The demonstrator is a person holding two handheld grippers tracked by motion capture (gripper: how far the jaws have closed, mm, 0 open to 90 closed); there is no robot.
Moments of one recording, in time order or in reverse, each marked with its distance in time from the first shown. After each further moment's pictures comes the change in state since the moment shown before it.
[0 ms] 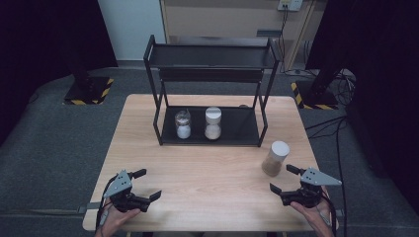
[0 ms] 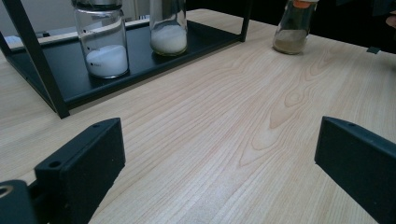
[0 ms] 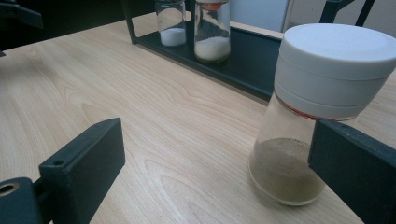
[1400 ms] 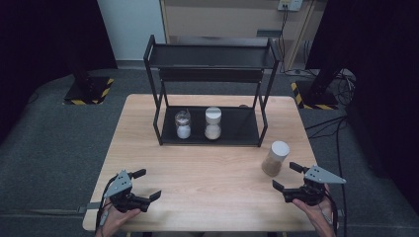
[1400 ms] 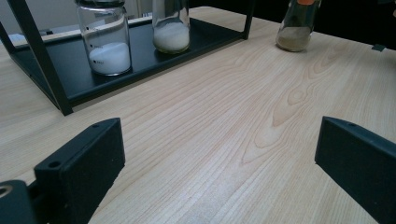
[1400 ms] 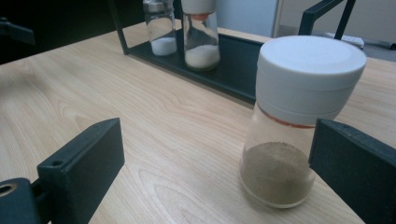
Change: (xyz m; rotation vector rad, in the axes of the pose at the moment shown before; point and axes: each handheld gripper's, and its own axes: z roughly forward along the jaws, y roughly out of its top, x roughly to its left) left arm -0.002 0.001 0.000 0.008 0.009 0.001; right arm 0.000 0.003 -0.004 -0.017 -0.028 0.033
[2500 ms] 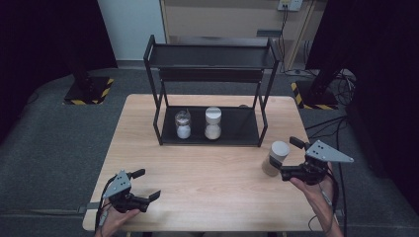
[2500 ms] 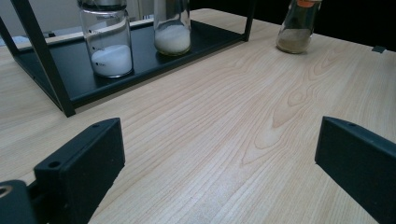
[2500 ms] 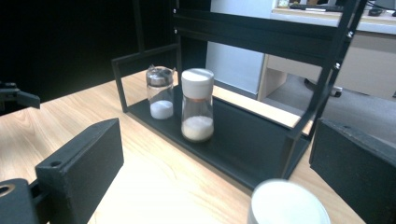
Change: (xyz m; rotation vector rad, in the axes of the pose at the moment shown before) left arm -0.001 0.000 -0.002 -0.004 0.004 0.002; right arm 0.018 0.074 -0.003 -0.113 -0.043 -0.057
